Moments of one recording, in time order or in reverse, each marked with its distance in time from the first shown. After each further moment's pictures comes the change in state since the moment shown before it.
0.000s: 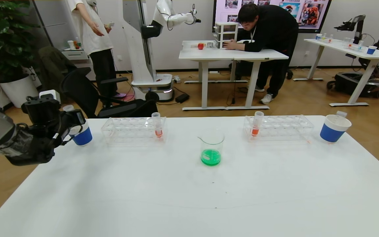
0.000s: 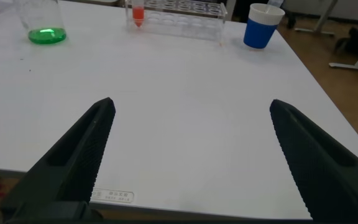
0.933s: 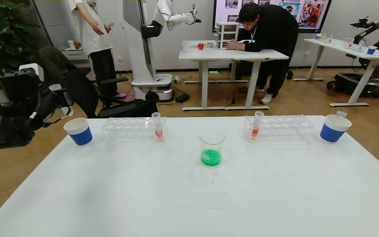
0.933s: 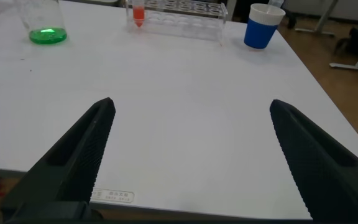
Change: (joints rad) left arm -0.011 -0.199 -0.052 0.188 -0.008 0.024; right arm 0.000 0.000 0.000 0.000 0.000 0.000
